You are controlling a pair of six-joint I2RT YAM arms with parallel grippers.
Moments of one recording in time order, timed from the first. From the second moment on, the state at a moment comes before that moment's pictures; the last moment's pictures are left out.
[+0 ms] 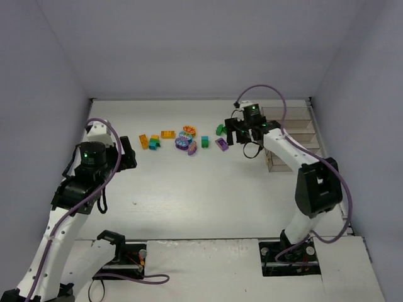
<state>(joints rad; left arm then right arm) -0.27 0.77 1.04 -0.73 -0.25 -0.29 0.34 1.67 1.27 -0.40 -0.02 0.13</state>
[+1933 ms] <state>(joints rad) -0.27 0.80 0.98 -0.74 -0.17 -0.37 -0.04 2.10 1.72 -0.35 0.24 0.62</state>
